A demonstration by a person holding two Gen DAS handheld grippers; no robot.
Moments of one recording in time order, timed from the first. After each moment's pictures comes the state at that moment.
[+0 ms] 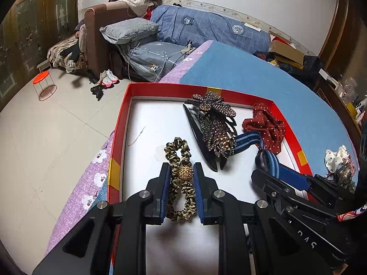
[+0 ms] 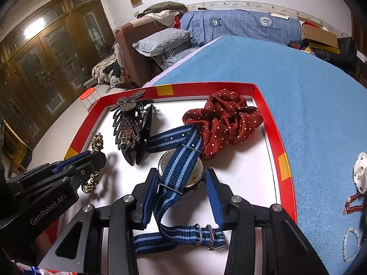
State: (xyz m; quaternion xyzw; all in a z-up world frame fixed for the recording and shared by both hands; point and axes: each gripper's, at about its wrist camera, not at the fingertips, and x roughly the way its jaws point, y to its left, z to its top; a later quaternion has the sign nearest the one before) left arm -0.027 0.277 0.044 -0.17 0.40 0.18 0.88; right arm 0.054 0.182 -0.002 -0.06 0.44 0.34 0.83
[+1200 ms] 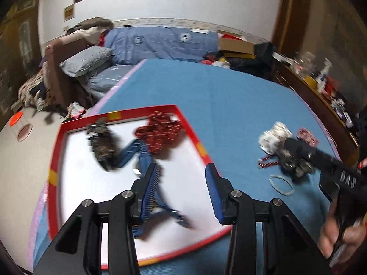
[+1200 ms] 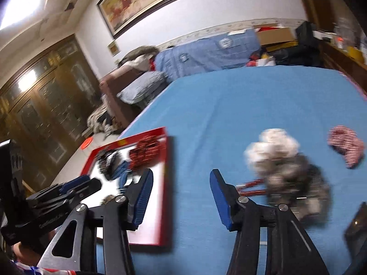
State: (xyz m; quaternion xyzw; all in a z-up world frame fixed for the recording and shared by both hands) left arm -0.019 0.126 0.099 -0.07 0.37 0.06 0.92; right arm 0.045 -0.030 0.067 0.07 0.37 0.29 0.88
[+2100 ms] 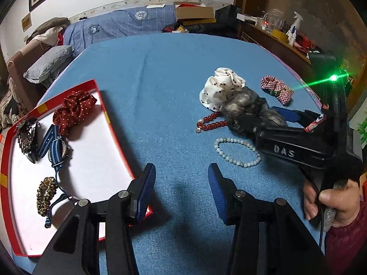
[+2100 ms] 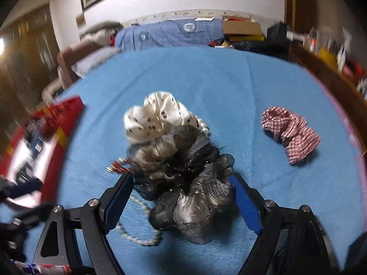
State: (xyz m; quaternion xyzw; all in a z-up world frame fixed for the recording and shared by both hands) left arm 0.014 0.022 0.049 -0.02 0.44 -0.03 0.90; right arm 0.086 -0.089 0.008 -0.07 0.41 0.16 0.89
